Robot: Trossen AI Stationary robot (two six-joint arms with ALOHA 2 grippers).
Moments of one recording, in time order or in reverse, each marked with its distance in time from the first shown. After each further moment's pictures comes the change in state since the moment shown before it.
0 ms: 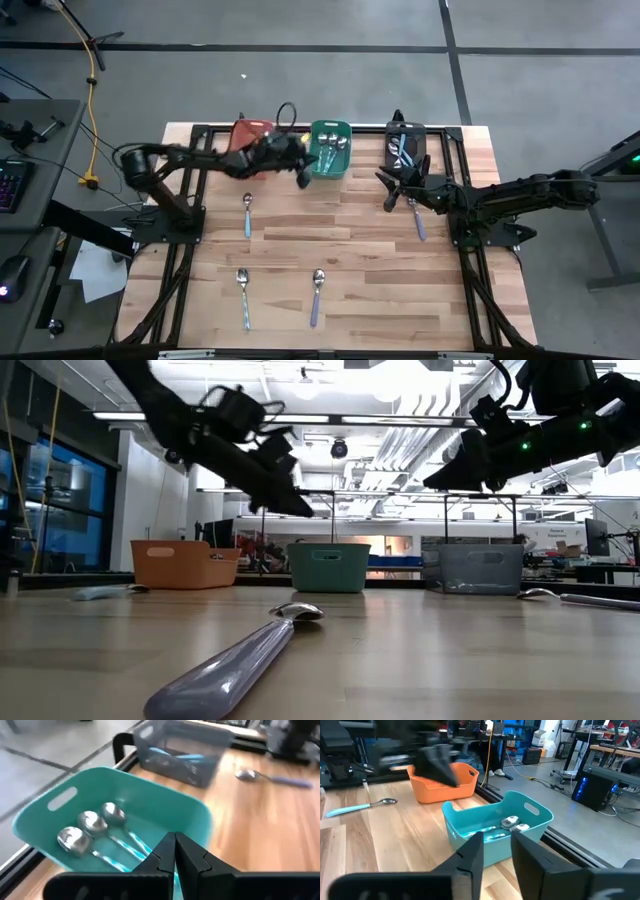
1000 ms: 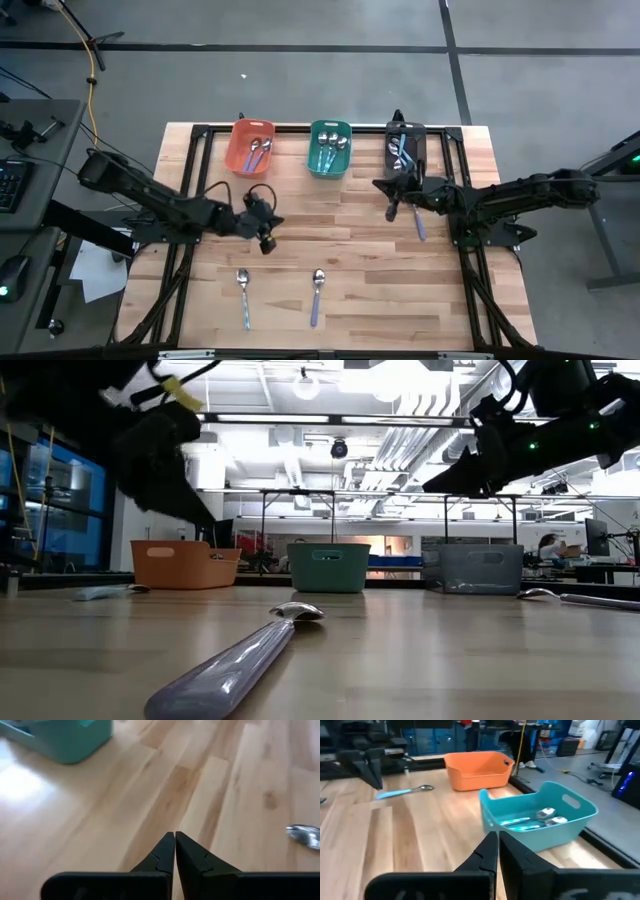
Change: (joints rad) left arm -0.693 -0.384 -0.339 -0.344 -0.541 -0.484; right arm 0.027 0.000 0.000 -0.054 -0.156 0.027
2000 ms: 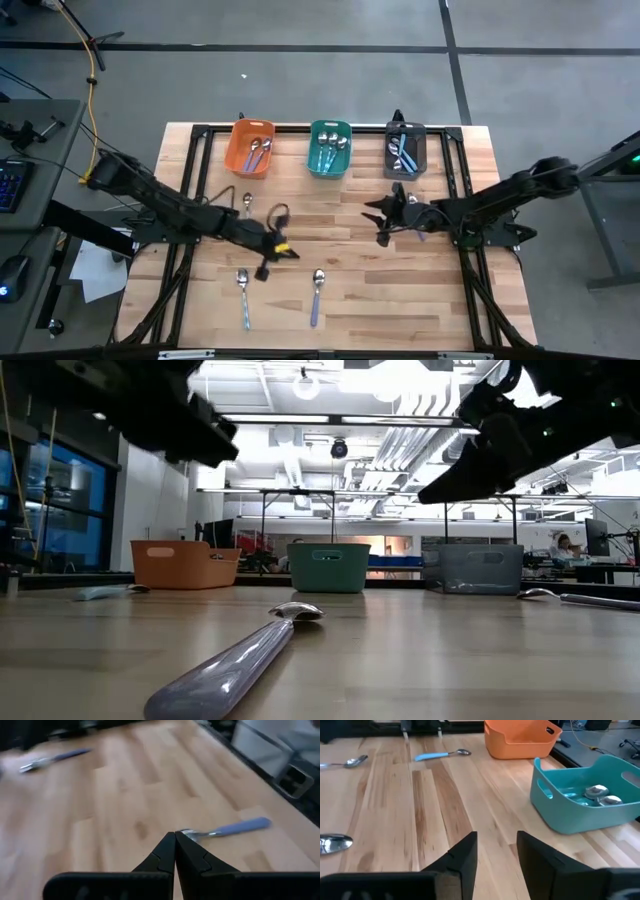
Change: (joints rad) left arm -0.069 0.135 0.125 0.246 0.448 0.545; right arm 0.294 0.193 0.147 -0.178 0.175 0.131
